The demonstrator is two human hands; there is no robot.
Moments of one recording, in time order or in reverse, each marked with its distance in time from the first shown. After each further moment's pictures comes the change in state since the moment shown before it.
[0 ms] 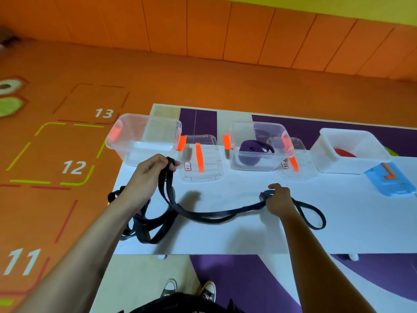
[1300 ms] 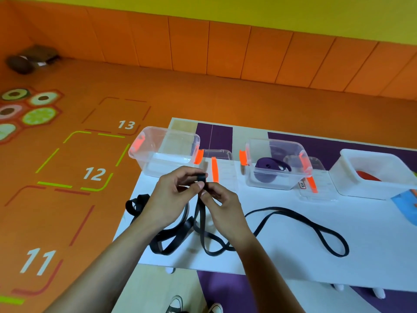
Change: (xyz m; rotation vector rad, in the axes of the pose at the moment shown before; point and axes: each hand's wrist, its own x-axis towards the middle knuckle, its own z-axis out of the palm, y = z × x) left_hand -0.039 0.027 0.010 0.117 -0.044 0.224; right_hand -0.165 -0.165 0.047 0.658 -0.332 -0.631
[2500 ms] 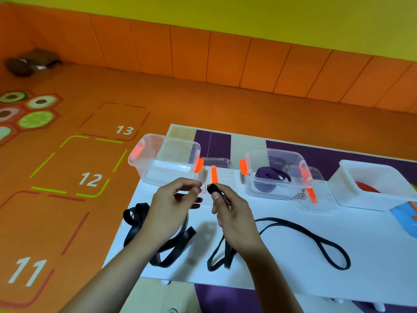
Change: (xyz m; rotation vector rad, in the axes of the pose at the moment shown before) left_hand -0.001 0.003 0.001 -0.044 0.159 -0.126; right_hand 0.000 -0.014 -0.010 -0.111 0.031 0.000
